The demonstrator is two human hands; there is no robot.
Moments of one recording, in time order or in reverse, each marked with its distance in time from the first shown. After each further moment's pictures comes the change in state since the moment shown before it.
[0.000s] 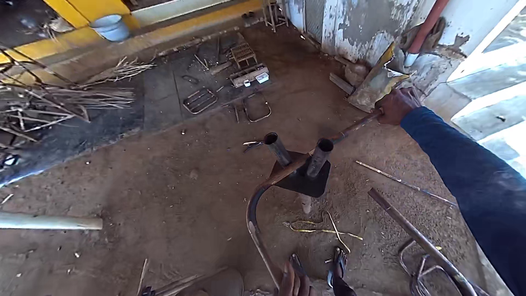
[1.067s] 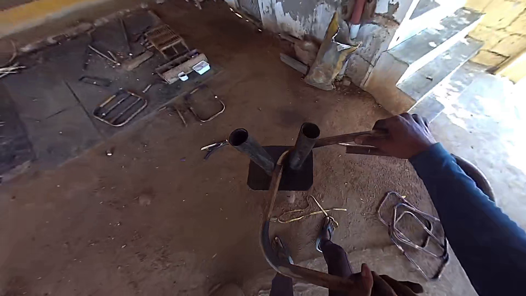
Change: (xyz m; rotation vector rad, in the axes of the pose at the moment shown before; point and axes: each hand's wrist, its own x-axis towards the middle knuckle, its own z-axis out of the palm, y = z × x) left_hand 0.000 -0.069 0.007 -0.055 -0.576 -0.490; right_hand -0.179 -0.080 -0.021 0.298 -0.113 0.410
